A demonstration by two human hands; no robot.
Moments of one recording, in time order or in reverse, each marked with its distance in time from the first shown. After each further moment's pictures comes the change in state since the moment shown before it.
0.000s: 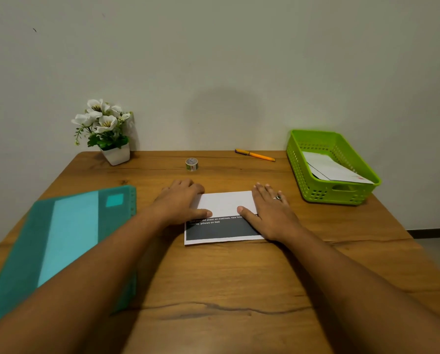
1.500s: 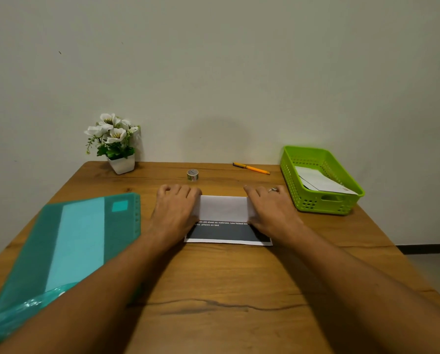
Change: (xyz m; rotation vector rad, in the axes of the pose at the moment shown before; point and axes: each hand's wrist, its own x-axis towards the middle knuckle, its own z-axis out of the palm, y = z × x) left_hand -0.051 0.021 0.003 0.134 0.475 -0.010; right_hand -0.022 -0.018 -0.055 -0.397 0.273 -0.159
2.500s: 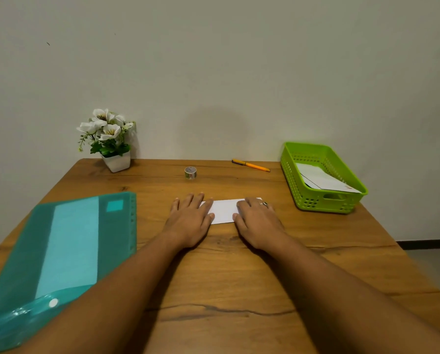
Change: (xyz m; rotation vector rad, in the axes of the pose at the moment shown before) left_hand 0.016 0.016 0.043 -0.167 -0.386 -0.038; right_hand 0.002 -0.034 0.029 0.341 -0.148 0.132
